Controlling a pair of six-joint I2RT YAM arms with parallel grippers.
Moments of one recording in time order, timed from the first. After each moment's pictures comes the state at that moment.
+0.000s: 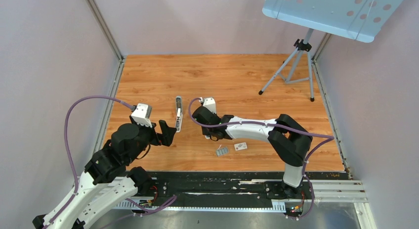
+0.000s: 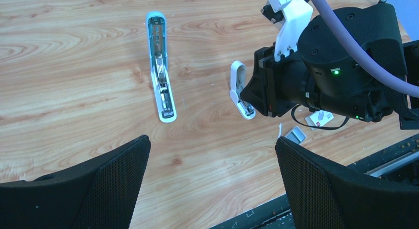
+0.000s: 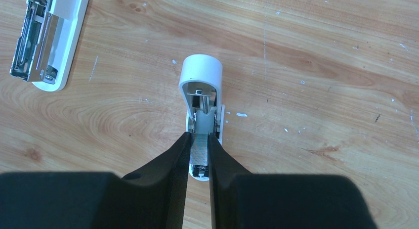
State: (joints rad) left arm -0.73 0.42 0.75 -0.68 -0.29 -0.37; right arm 1.02 1.83 1.17 -0.24 0.40 0.62
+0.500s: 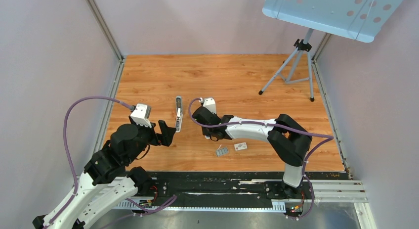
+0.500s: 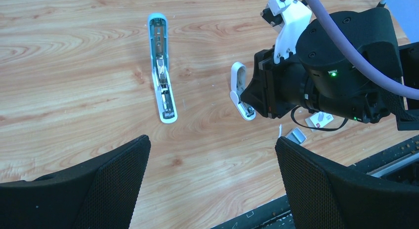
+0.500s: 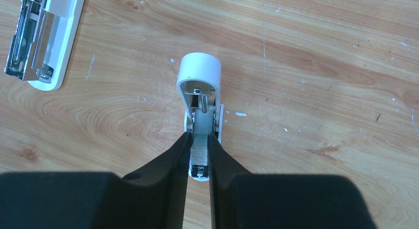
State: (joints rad) left arm -0.73 0.41 0.75 -0.69 -0.30 -0.37; right arm 1.02 1.83 1.17 -0.24 0.40 0.62
